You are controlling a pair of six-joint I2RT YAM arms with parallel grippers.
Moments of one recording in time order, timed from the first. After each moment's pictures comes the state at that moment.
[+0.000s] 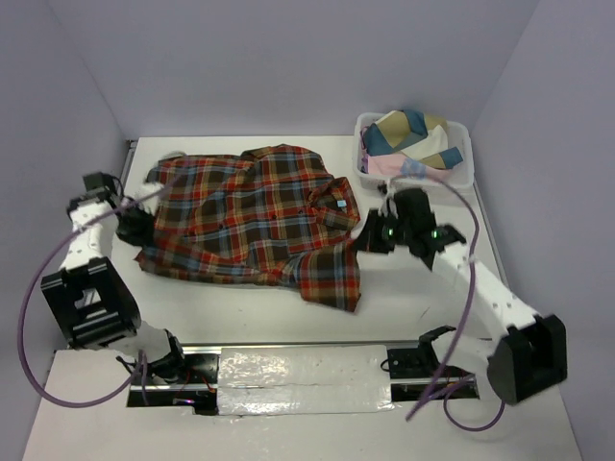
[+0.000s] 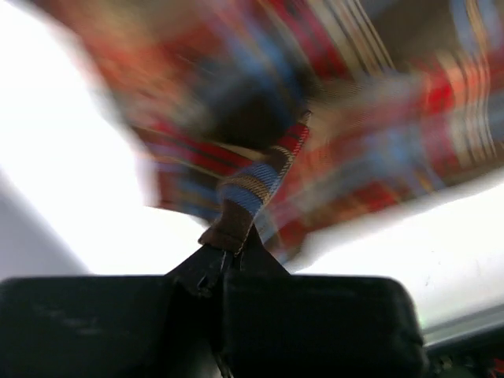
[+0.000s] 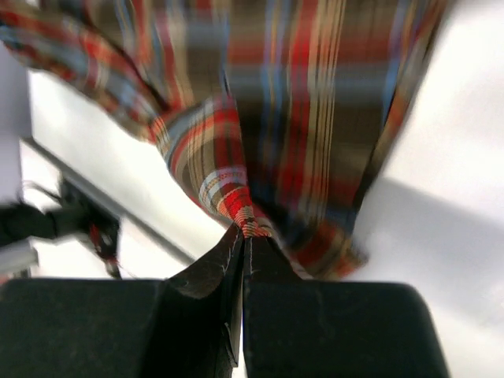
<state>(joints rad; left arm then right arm) 0.40 1.46 1.08 -0.87 0.32 0.80 0.36 1.07 0.77 -0.44 -0.40 0.49</state>
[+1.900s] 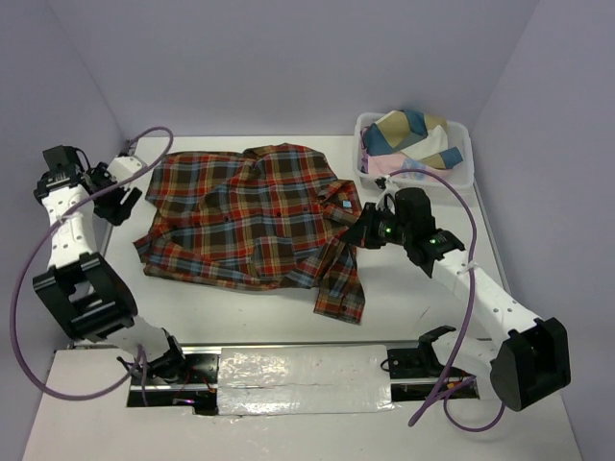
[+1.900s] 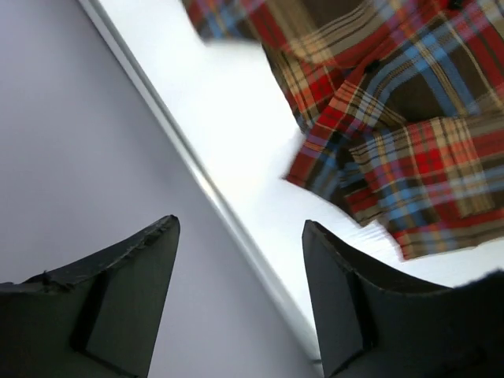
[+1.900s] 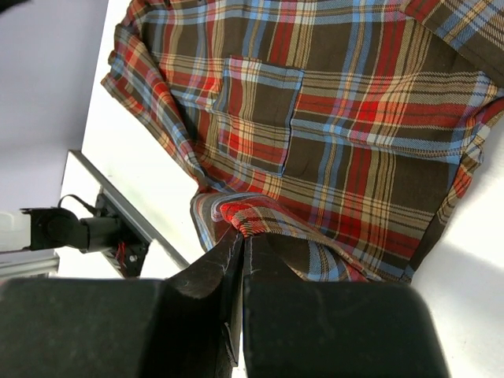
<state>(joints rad) 0.53 1.59 1.42 -0.85 0.34 1.00 0.37 1.09 0.78 -0.23 -0.46 0.54</state>
